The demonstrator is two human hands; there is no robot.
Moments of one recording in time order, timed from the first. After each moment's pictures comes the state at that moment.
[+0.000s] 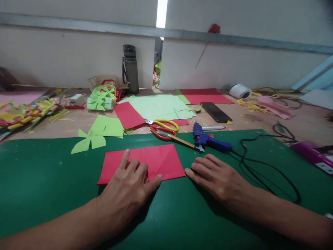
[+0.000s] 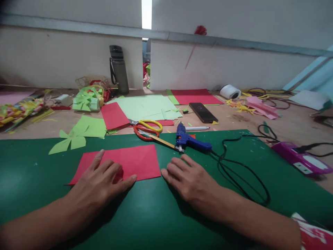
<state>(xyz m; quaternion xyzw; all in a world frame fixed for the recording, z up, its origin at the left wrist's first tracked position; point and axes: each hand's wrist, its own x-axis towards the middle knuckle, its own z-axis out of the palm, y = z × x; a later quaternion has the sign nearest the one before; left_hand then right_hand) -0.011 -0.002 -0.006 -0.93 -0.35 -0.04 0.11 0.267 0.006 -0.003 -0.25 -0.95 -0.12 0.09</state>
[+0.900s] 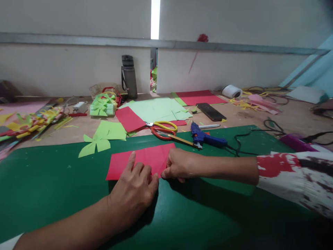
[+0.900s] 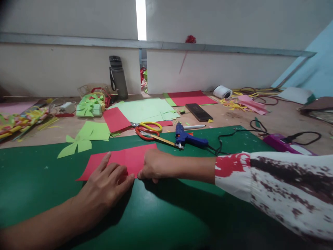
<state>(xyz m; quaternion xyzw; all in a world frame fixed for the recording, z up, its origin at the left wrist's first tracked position) -0.014 -0.009 -0.017 -0.92 -0.33 -0.14 0.19 0.161 0.045 0.035 -0.57 -0.71 0.38 -0.16</state>
